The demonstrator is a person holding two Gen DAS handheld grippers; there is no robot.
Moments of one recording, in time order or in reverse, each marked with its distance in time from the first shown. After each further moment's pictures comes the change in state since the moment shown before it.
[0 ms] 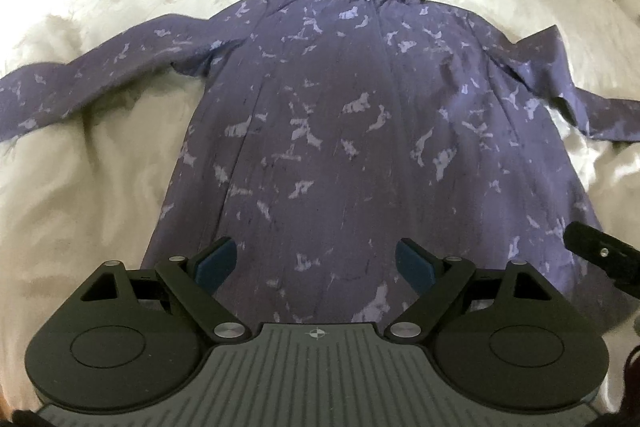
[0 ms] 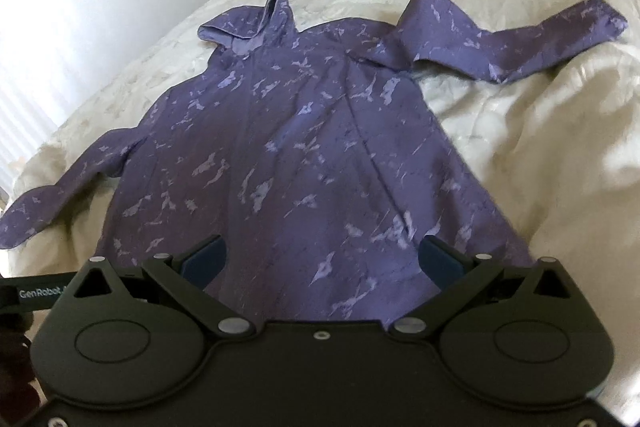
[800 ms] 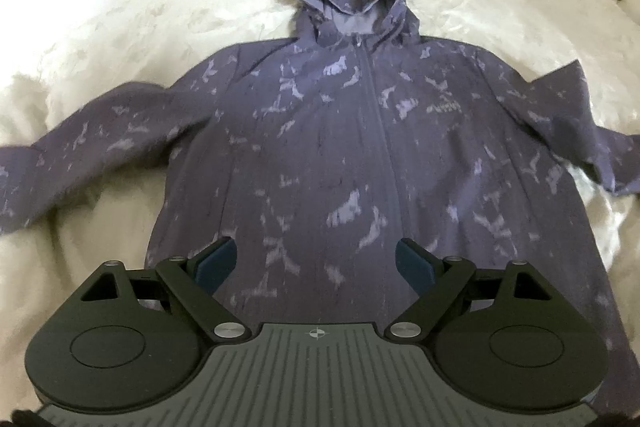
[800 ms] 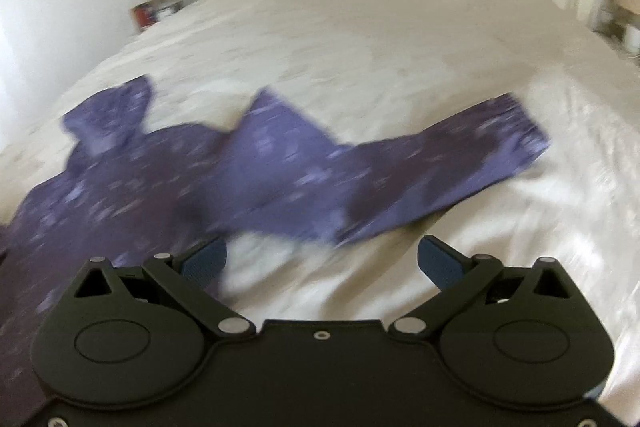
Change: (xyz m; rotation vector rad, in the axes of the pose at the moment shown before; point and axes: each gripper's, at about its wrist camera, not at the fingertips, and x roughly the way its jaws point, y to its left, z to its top) left arm 0.055 -0.025 0.091 0.050 -0.054 0.023; right arm 0.033 -0.138 0.135 0.021 -0.153 -0.274
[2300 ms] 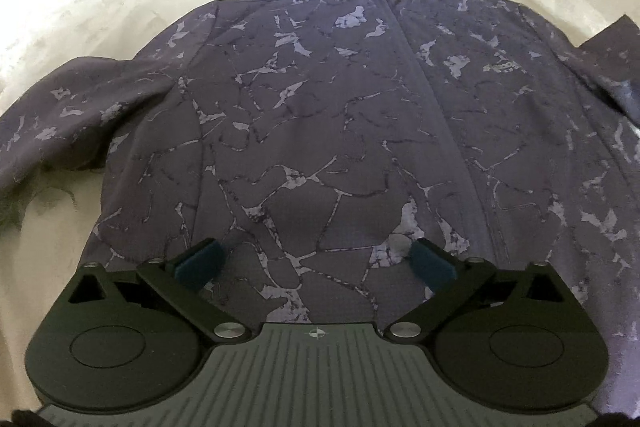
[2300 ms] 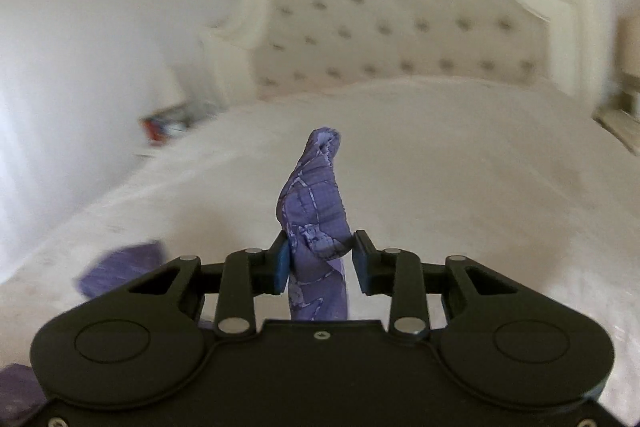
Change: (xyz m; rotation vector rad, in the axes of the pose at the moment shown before) left arm 0.108 0.020 -0.014 0.047 -0.006 -0.012; right arm -0.029 0.014 0.169 0.044 -0.290 0.123
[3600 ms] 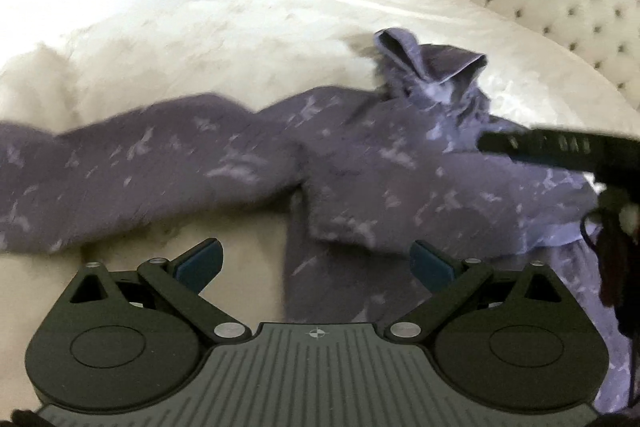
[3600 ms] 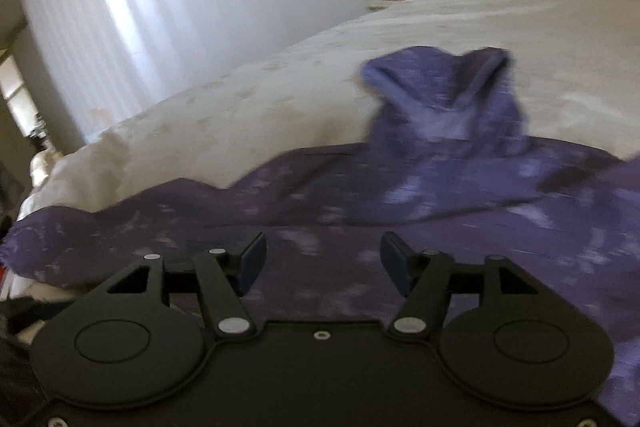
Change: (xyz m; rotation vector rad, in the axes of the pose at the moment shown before) left arm -0.083 0.132 -0.003 -0.173 -0.195 -0.096; right arm 0.079 0.252 -0.220 -0.256 0.342 0.512
